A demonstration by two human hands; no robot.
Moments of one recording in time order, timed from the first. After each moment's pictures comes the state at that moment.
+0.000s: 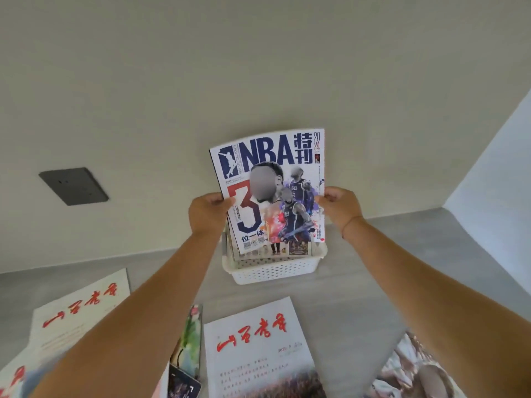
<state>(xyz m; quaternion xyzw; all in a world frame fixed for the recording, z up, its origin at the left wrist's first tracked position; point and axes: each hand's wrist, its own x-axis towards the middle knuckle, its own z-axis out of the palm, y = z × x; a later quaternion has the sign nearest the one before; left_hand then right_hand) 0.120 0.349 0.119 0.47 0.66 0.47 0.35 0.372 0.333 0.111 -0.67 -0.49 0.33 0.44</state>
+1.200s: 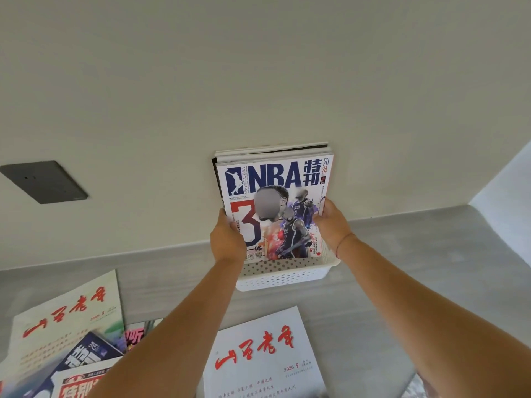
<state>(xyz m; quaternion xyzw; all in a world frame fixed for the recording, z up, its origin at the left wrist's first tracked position) 0.144 0.365 0.031 0.52 0.72 0.39 0.24 0.346 0.377 0.035 -0.69 -0.46 0.42 0.37</state>
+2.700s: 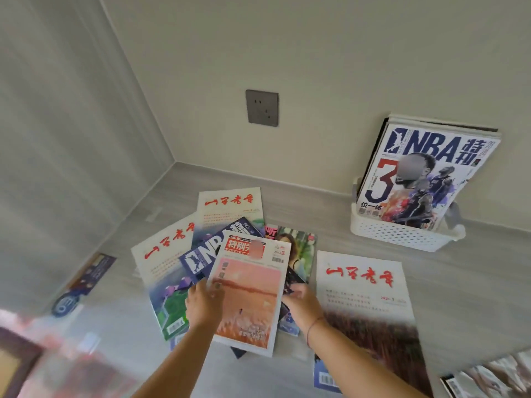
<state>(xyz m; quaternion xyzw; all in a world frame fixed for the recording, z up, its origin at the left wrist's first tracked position) -0.113 0.019 -0.035 0.26 0.90 0.23 0.26 0.078 0.082 -0.023 -0.62 -0.46 0.61 0.18</state>
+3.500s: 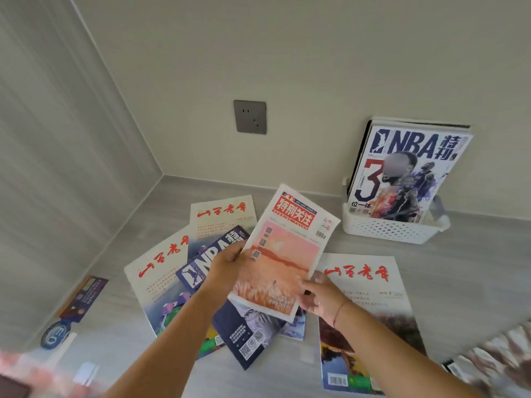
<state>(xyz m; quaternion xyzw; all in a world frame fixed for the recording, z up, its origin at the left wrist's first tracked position) -0.108 0.074 0.043 0.40 0.67 0.43 0.45 0.104 0.115 -0.017 -0.55 -0.26 0.75 0.24</state>
